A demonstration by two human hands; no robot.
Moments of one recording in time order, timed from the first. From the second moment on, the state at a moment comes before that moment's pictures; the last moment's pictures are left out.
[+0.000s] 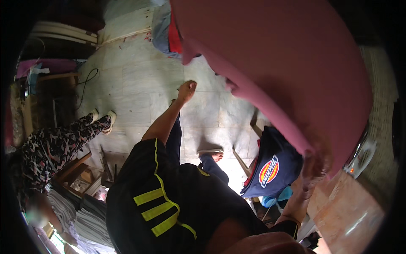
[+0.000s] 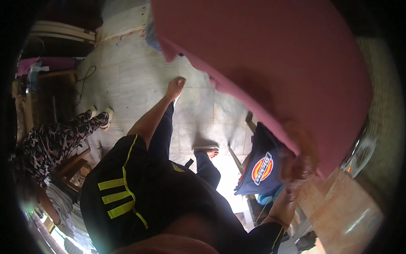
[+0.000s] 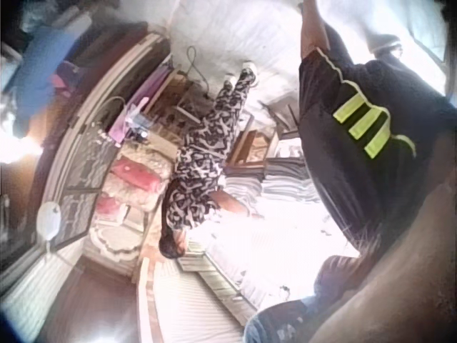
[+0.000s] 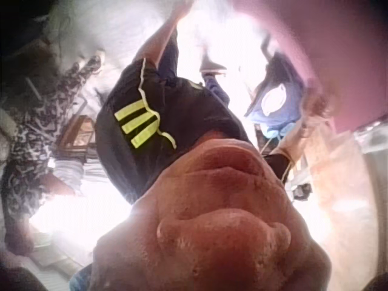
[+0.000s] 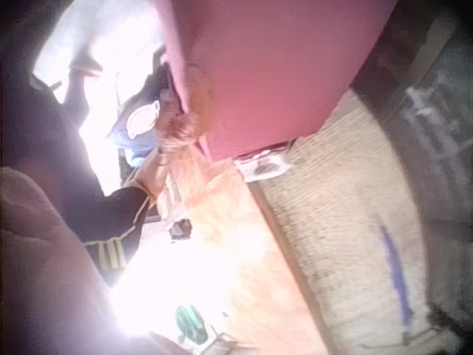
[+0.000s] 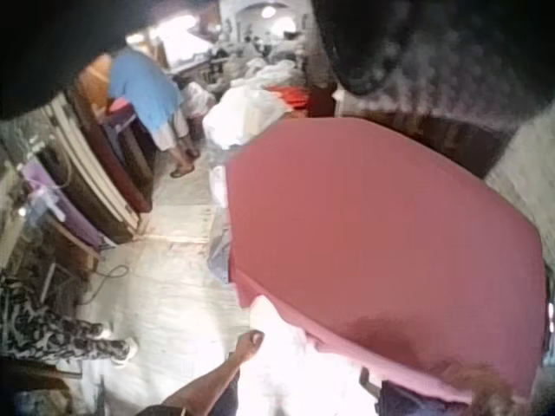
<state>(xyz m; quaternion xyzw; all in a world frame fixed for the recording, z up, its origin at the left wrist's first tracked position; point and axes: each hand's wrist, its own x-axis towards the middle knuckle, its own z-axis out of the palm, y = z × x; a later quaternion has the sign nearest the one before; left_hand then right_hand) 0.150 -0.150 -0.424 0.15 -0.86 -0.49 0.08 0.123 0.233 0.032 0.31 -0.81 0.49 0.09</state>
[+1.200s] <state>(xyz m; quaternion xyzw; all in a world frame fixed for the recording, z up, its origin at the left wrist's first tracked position) -0.117 -0.232 -0.483 0.23 -0.70 -0.64 0.23 0.012 0.121 -0.016 0.10 -0.99 0.06 0.06</state>
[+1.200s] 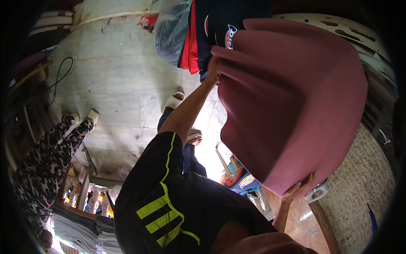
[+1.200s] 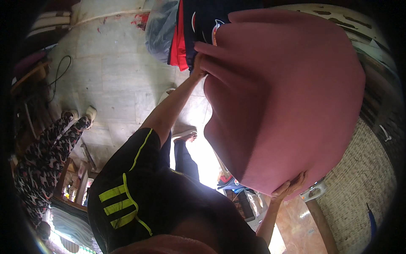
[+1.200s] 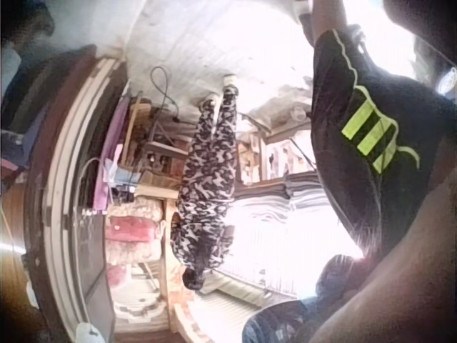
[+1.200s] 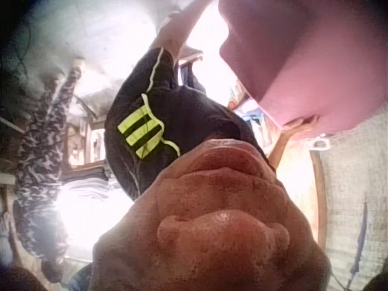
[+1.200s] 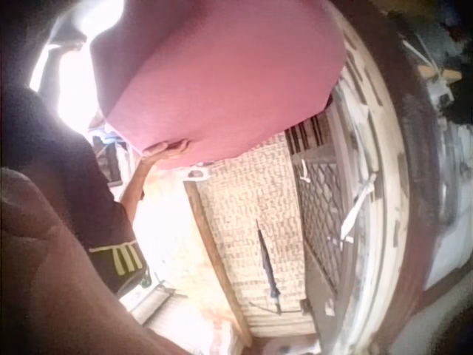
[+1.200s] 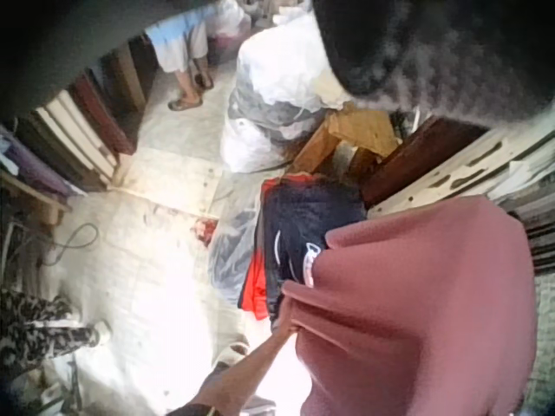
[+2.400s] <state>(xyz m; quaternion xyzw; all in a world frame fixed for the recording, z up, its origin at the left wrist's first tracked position) 0.188 -0.191 -0.065 0.21 -0.48 -0.83 0.19 0.172 -0.060 -0.081 0.23 -0.76 0.57 -0.19</state>
